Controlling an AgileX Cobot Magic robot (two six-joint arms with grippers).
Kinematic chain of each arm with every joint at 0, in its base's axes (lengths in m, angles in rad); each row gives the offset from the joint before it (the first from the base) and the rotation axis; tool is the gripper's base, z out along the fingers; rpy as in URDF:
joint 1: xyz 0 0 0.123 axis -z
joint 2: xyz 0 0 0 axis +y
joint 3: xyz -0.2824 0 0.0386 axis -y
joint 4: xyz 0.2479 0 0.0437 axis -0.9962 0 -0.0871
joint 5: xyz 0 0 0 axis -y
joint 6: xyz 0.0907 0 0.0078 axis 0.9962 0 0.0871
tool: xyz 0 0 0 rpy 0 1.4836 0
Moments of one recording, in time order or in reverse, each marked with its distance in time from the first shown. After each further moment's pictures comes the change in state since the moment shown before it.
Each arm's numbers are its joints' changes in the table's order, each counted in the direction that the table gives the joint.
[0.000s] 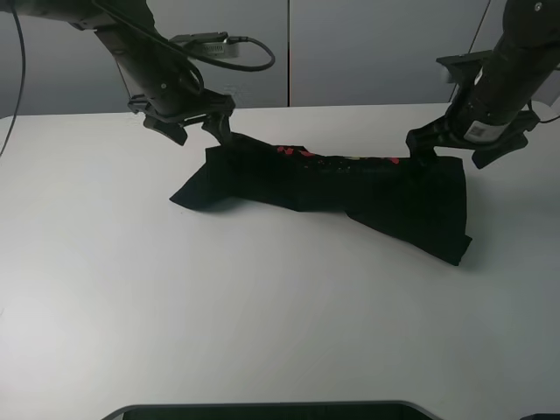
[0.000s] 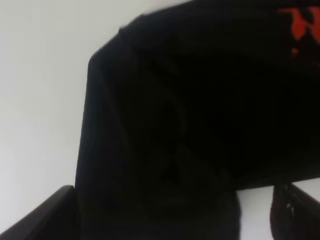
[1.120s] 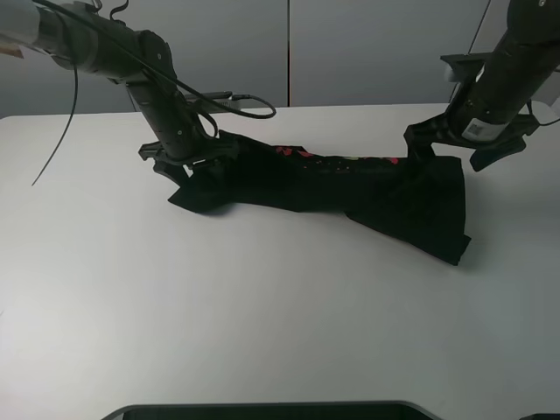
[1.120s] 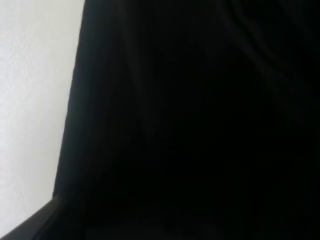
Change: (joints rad) left arm -0.012 0.180 0.025 -0.025 -0.020 -0.104; right arm 0.028 0.000 0.002 -0.056 -0.003 0.021
